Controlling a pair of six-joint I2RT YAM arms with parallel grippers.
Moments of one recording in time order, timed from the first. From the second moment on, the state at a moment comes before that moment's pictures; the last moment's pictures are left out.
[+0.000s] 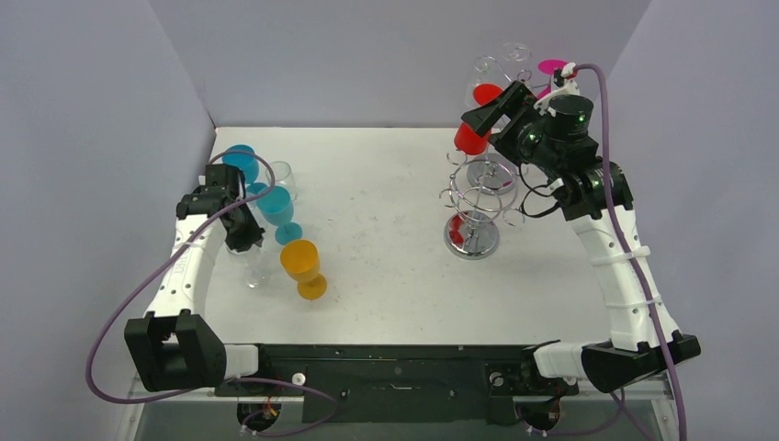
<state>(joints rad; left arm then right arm) 0.05 1.31 1.17 -1.02 -0.11 -0.49 0.30 1.31 1.70 -0.66 -0.10 0.79</state>
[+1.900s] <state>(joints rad) -0.36 1.26 1.66 -1.06 -0.18 -0.43 0.01 1.48 2.00 -0.75 -0.05 0.77</state>
